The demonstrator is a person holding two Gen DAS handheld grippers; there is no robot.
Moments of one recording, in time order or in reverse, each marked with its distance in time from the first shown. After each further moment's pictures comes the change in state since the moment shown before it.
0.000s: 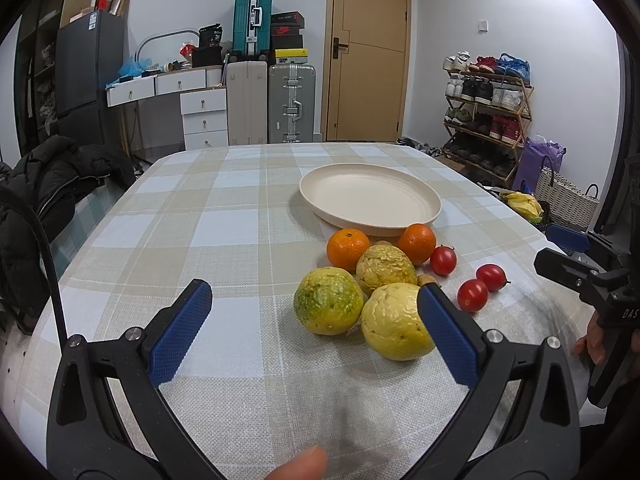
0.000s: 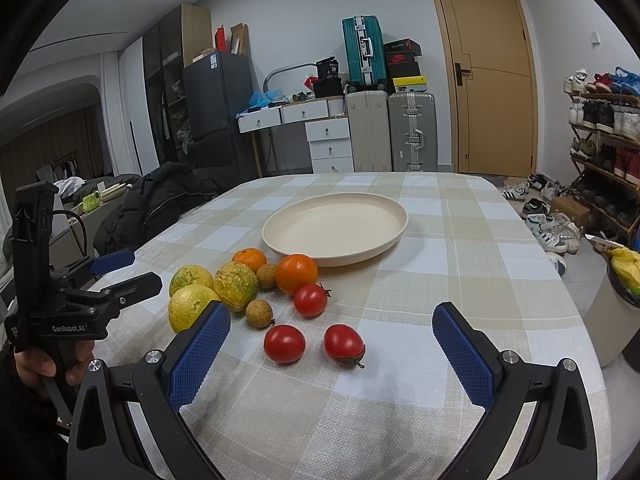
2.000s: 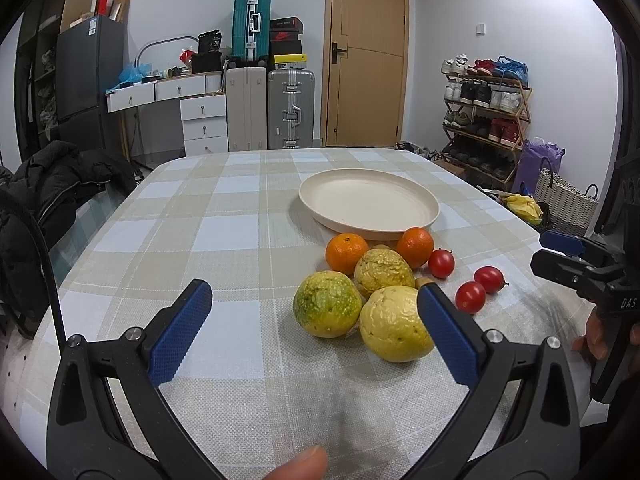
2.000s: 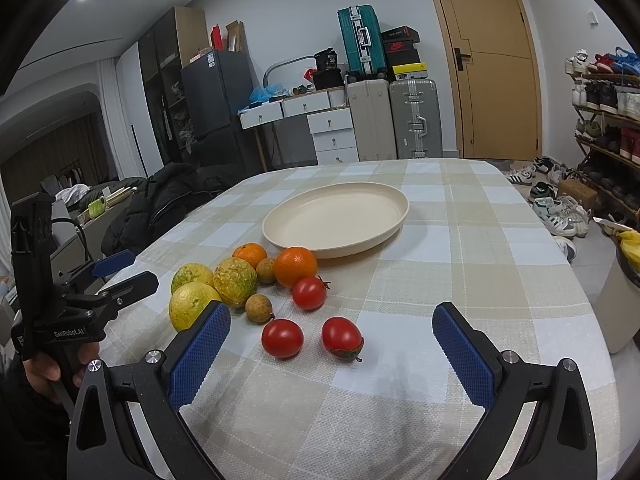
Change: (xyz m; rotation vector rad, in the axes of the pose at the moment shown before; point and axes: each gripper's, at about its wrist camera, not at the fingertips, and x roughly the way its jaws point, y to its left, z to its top) left arm -0.005 0.003 0.006 -0.006 -0.018 -0.003; right arm 0.008 -0.011 -0.002 0.045 0.034 0.036
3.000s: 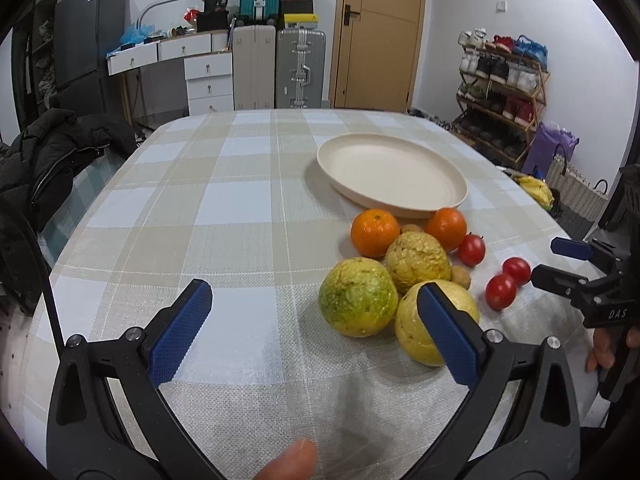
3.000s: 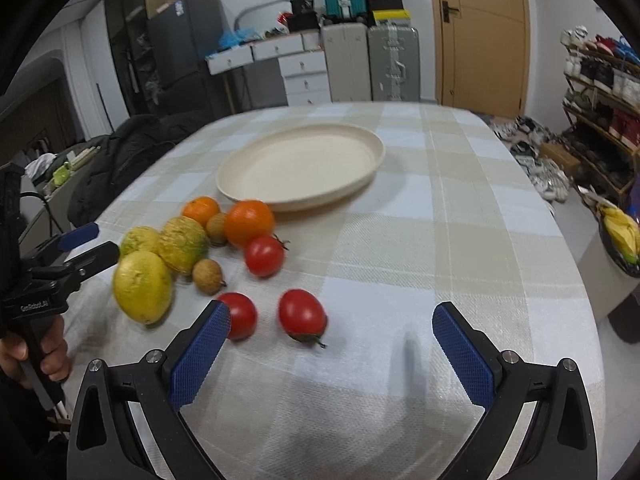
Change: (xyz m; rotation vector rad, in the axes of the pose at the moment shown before) left arm 0.046 0.017 0.008 -0.037 0.172 0.022; right arm 0.041 -0.013 0.005 0.017 0.239 -0.123
